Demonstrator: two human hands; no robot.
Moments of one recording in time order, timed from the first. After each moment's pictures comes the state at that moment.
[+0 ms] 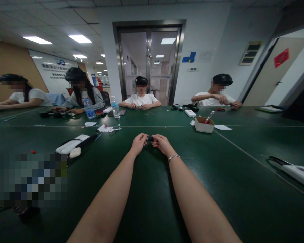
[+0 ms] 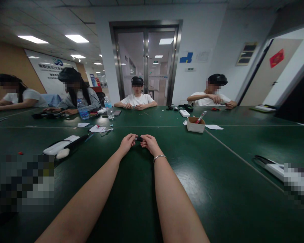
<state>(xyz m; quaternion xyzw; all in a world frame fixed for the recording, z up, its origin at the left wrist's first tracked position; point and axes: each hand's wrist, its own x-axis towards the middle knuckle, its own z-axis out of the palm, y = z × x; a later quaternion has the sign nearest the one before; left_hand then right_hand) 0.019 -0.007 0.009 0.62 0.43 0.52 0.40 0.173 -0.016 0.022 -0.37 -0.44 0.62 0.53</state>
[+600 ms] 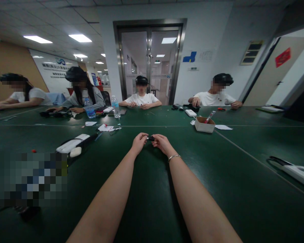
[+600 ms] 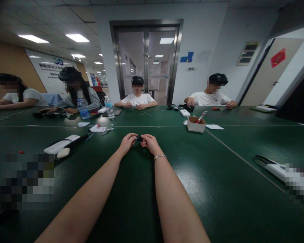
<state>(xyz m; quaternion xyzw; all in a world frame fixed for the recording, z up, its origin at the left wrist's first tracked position) 0.021 -0.012 0.016 0.59 0.45 0.53 0.41 0.173 -0.017 0.024 -0.37 -0.45 0.62 0.53</state>
